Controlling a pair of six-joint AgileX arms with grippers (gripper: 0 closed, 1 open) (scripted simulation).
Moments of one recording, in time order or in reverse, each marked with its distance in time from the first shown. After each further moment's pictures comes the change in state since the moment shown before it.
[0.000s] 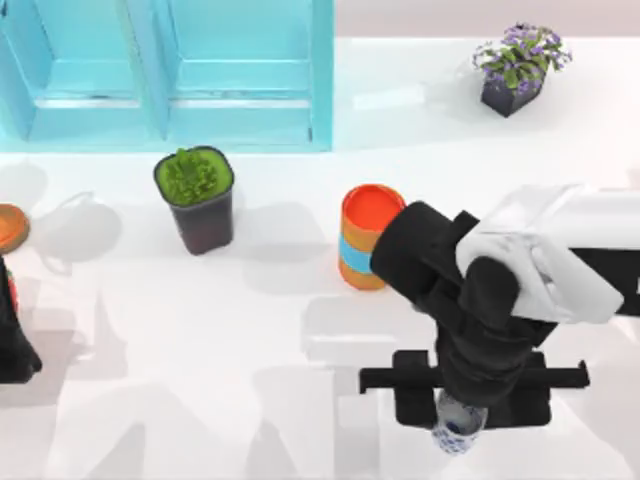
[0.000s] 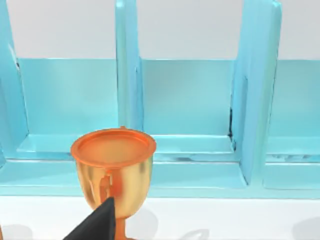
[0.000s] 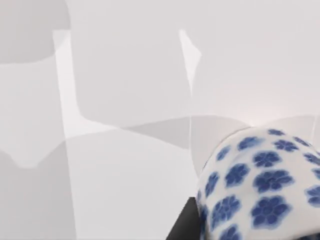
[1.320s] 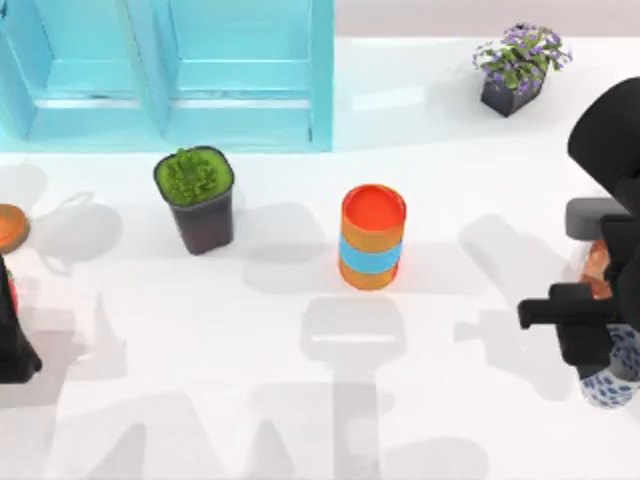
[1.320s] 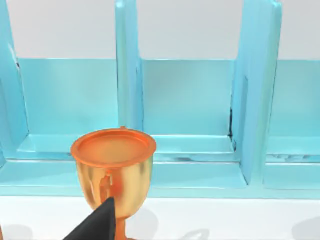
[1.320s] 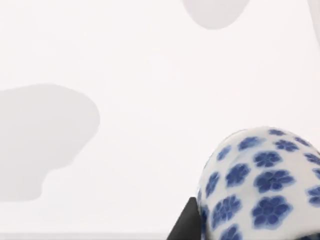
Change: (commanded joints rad) left arm 0.000 0.000 0.000 0.000 0.000 0.000; right arm -0.286 -0.345 0.046 -0.396 0.000 -0.290
